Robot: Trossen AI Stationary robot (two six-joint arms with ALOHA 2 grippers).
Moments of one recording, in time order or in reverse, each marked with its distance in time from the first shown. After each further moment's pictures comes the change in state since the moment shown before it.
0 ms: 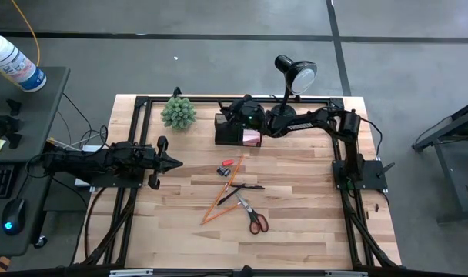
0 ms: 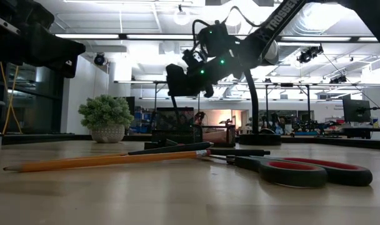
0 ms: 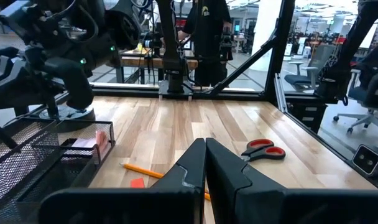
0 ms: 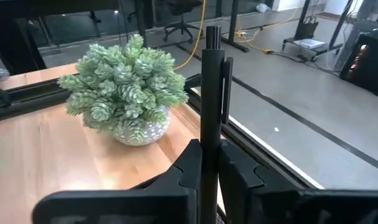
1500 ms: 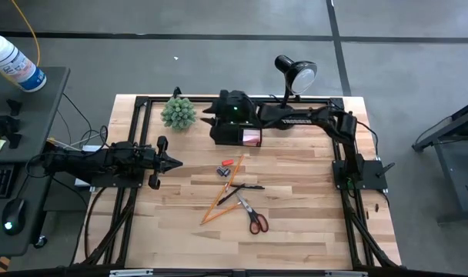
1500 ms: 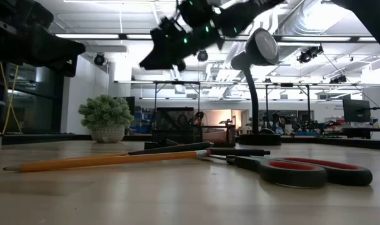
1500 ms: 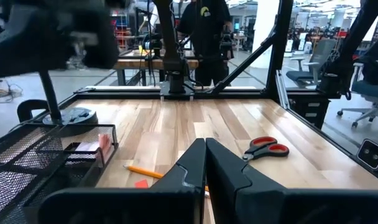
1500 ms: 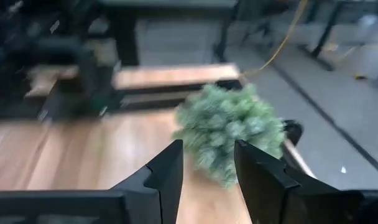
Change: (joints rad) left arm 0.000 0.000 0.000 0.000 0.003 0.028; right arm 0.046 0.027 0.406 -0.454 -0.293 -0.181
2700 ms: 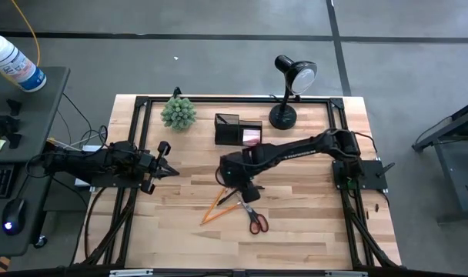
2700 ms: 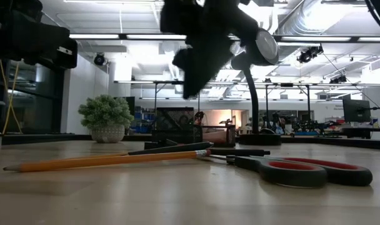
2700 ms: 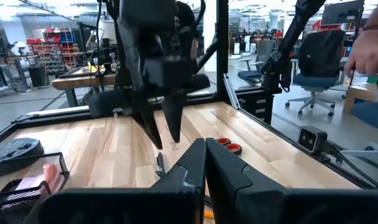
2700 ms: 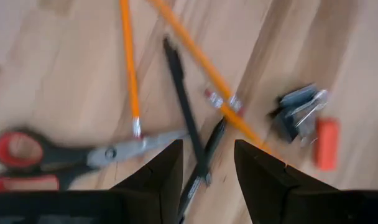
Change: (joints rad) left arm 0.000 0.000 0.000 0.037 0.218 0.074; right arm 0.396 -0.001 0.060 -0.921 -0.029 -0.161
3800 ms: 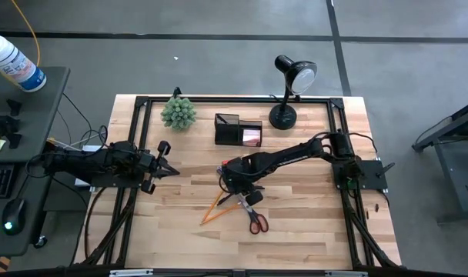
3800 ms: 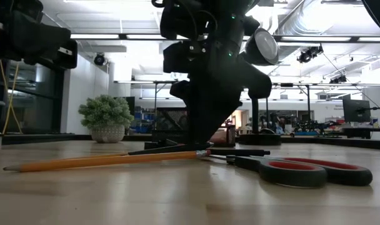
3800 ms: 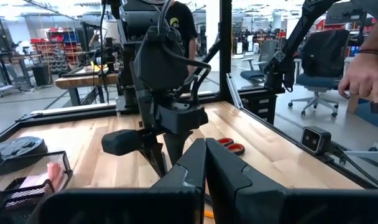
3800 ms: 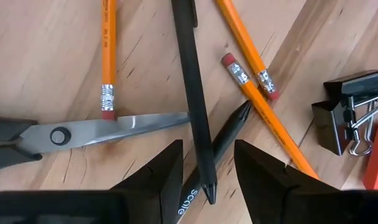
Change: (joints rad) left arm 0.000 0.000 0.000 -0.001 -0.014 0.000; right arm 0.005 0.062 -0.150 0.167 0.049 -0.140
